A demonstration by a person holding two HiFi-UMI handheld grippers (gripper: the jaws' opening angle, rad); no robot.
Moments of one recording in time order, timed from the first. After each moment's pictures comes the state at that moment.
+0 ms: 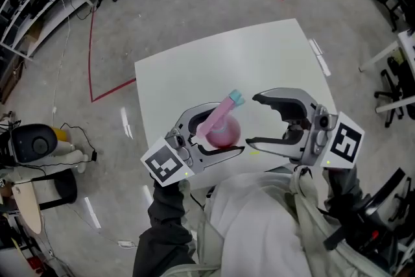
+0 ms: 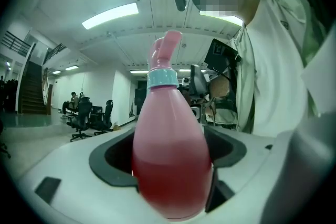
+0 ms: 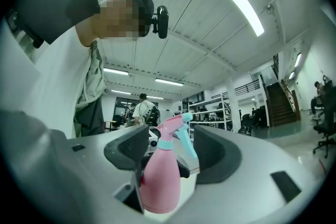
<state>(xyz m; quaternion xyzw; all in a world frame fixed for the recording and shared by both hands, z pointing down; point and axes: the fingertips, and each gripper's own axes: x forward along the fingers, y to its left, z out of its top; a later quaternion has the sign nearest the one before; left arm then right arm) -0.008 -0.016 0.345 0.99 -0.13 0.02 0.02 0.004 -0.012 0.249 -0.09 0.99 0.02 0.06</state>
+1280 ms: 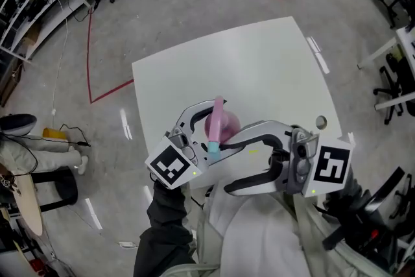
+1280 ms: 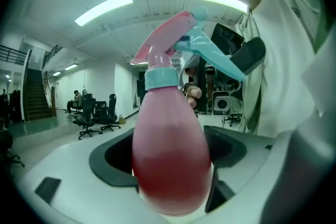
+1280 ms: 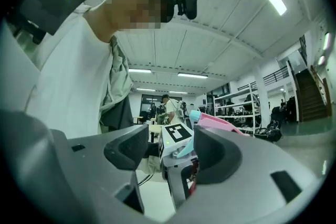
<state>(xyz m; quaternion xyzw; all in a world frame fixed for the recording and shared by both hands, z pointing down) 0.005 -0.020 0.353 0.98 -0.14 0.09 -0.02 -0.040 0.063 0.249 0.05 1.00 0.02 0.03</state>
